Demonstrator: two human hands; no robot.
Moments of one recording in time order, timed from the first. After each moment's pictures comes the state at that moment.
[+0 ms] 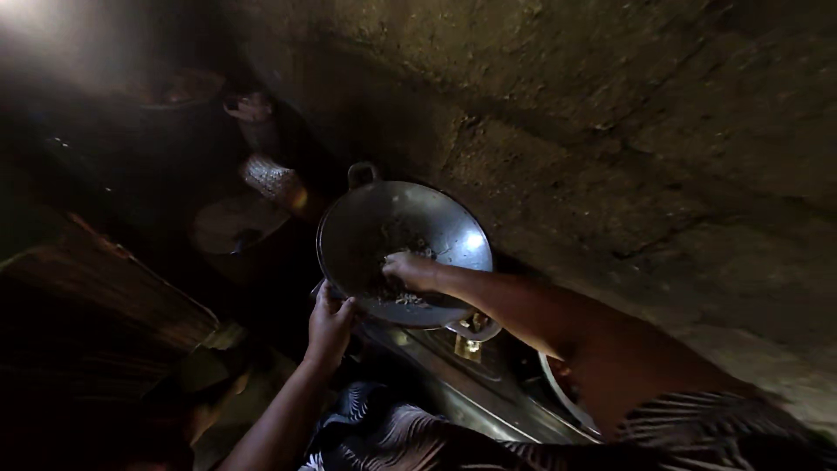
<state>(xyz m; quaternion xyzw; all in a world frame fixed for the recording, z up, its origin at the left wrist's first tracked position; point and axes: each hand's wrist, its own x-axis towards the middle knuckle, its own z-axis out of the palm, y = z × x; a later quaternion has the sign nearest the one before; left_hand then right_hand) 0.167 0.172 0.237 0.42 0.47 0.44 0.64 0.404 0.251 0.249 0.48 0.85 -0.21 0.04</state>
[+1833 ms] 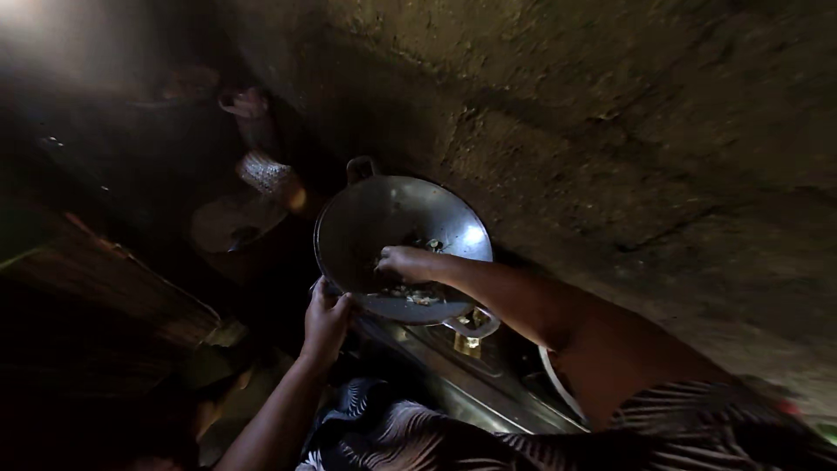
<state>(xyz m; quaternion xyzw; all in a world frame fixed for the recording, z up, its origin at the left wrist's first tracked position) 0.168 0.176 0.240 0.42 0.49 0.44 0.63 0.403 0.265 0.251 0.47 0.85 -0.23 0.08</state>
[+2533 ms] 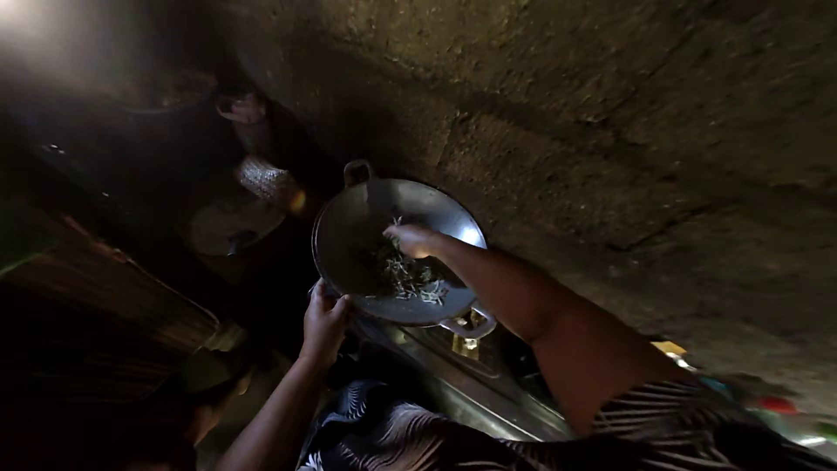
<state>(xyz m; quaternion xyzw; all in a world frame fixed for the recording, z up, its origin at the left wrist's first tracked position) 0.170 0.175 0.241 0.42 0.49 0.44 0.62 0.418 0.296 0.275 0.66 0.71 -0.24 0.07</state>
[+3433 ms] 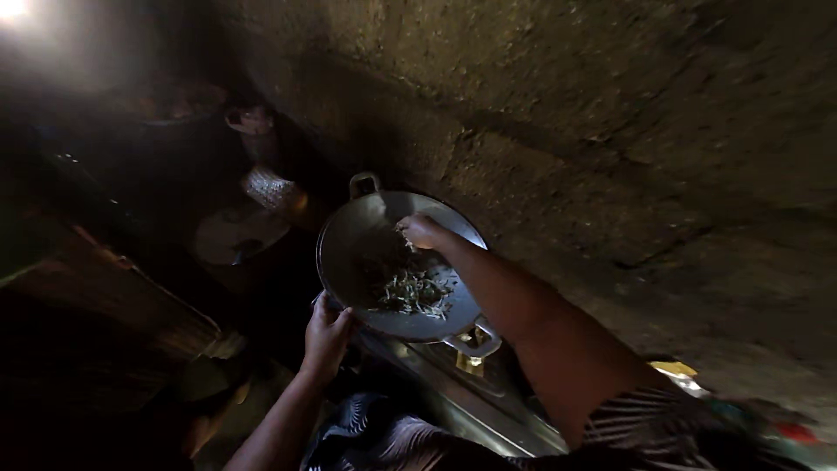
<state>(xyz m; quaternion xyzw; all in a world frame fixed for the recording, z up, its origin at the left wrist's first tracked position) 0.169 0.178 0.240 0.43 0.49 0.44 0.62 0.437 0.338 0.281 0.72 0.66 -0.21 -0.02</state>
